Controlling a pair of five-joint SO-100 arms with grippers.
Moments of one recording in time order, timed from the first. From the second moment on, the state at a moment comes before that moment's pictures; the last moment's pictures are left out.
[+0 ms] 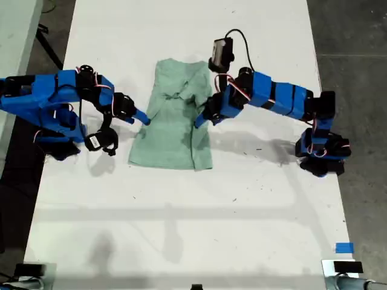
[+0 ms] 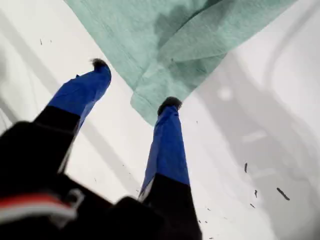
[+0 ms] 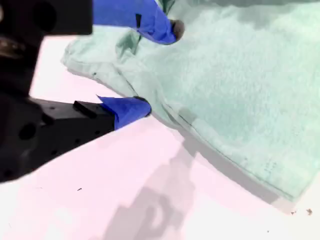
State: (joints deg) arm 0 -15.4 121.9 122.9 72.5 19.2; arm 1 7.8 74.6 52.9 89.0 -23.4
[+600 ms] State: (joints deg) arm 0 -12.8 113.6 131.7 61.3 15.4; arm 1 7.9 81.2 58.2 90.4 -24.5
